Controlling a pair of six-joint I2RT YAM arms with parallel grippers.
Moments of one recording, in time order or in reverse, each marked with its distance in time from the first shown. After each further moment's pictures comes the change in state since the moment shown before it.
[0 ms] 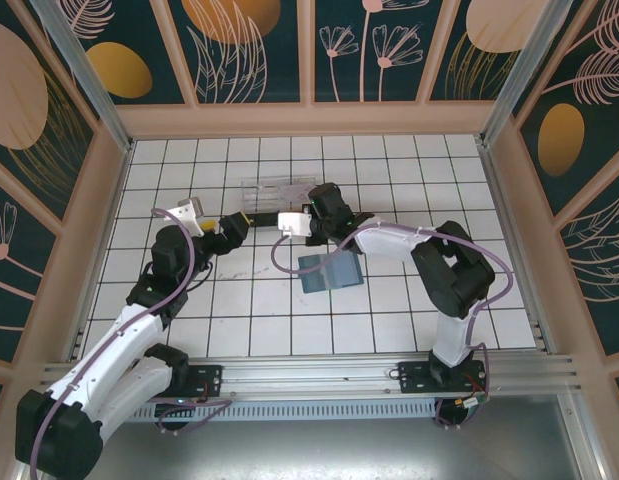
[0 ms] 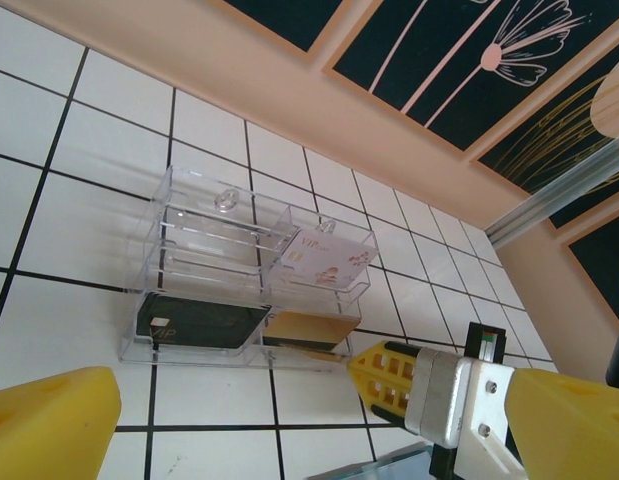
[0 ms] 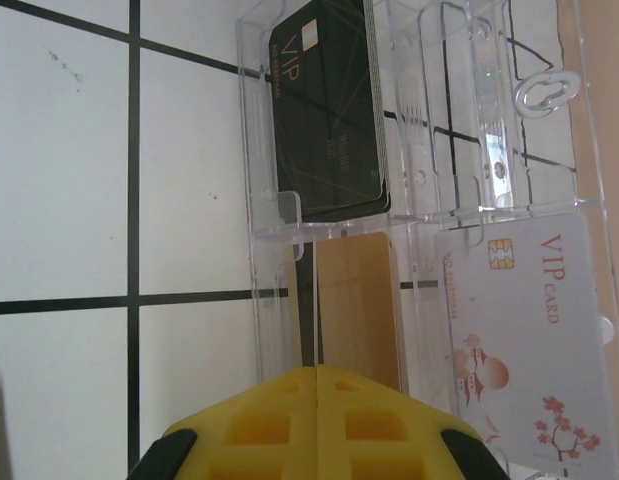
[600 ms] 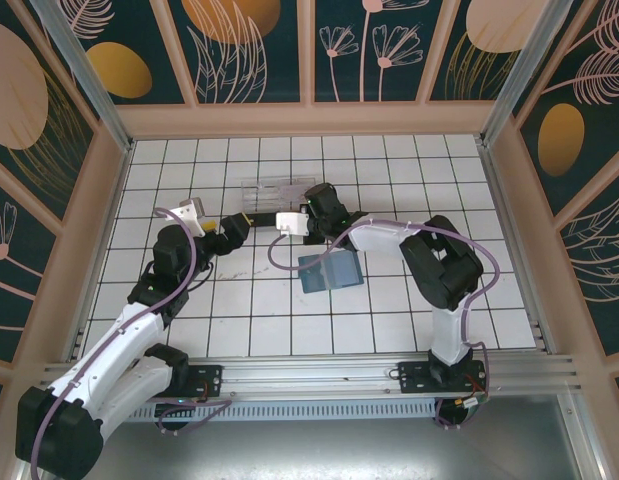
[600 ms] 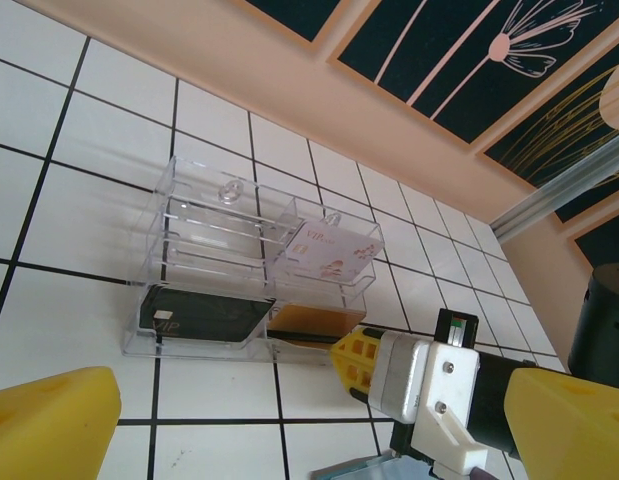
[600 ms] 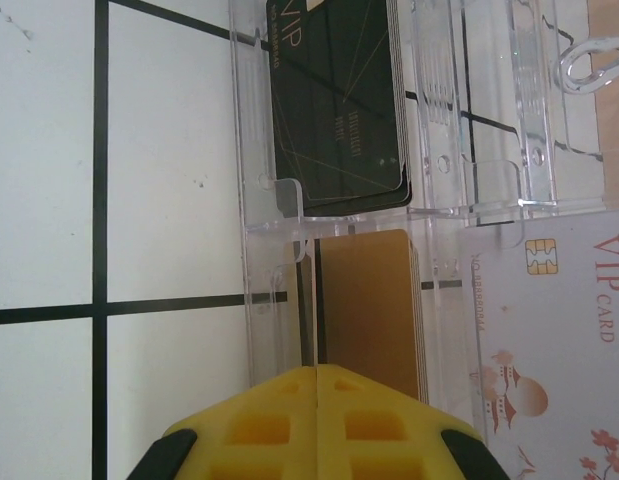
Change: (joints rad) left arm 0.000 0.012 -0.002 0.000 0.003 0.000; right arm -0.006 0.079 0.040 0.019 0.018 -0.010
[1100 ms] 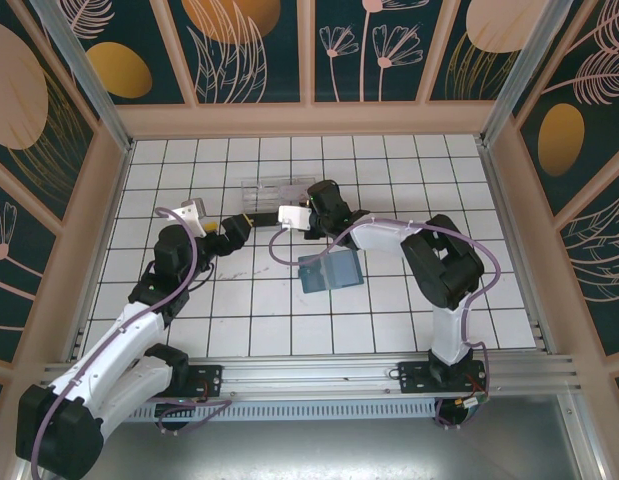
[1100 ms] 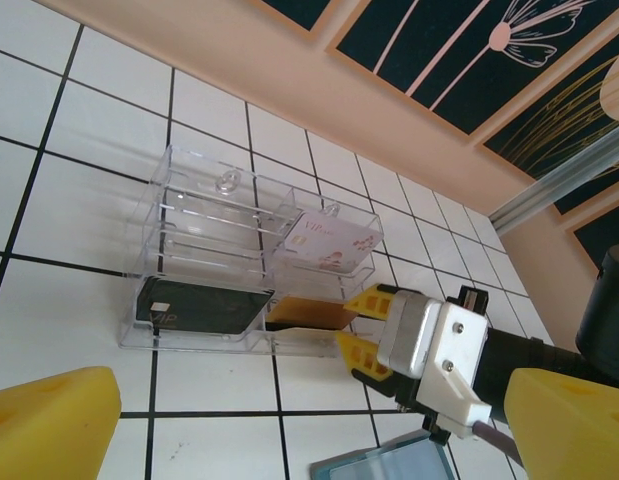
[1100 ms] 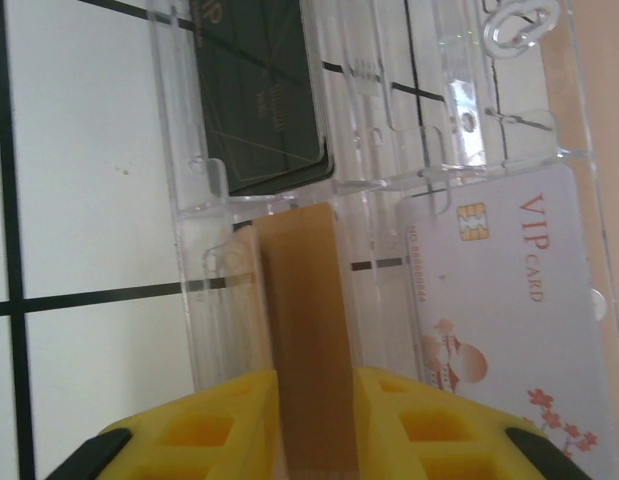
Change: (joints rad) left arm 0.000 0.010 -0.003 0.000 0.015 0.000; right arm -0.018 0.000 0.000 0.052 0.048 0.035
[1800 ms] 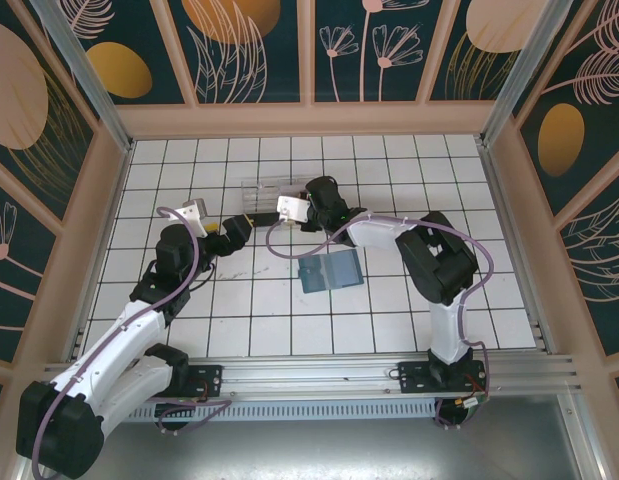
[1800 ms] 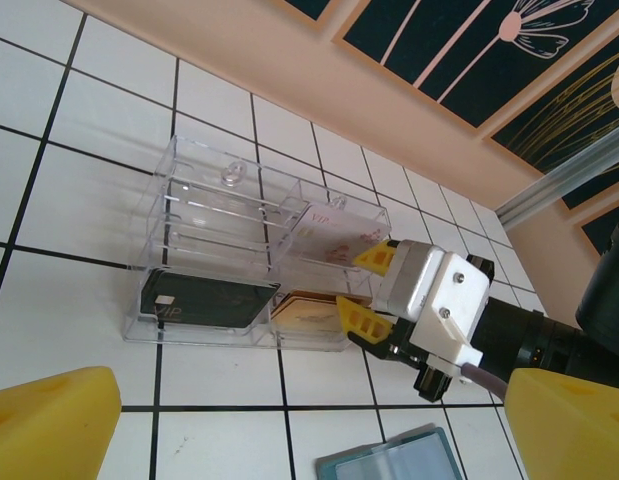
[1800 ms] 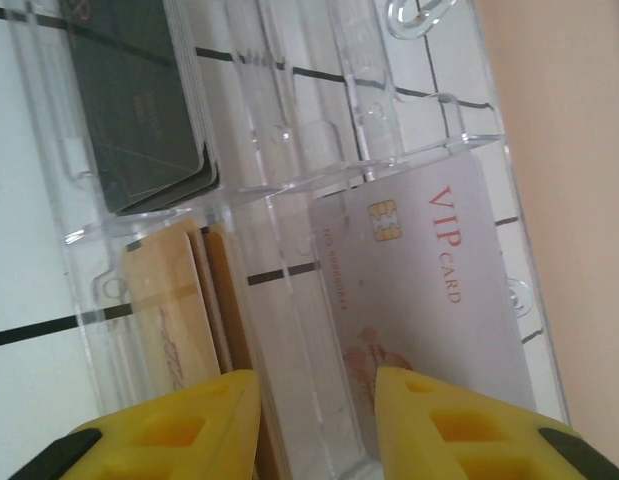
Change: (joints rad) left arm 0.000 0.015 -0.001 0.000 0.001 0.000; right arm -0.007 0.051 0.045 0.070 0.066 0.051
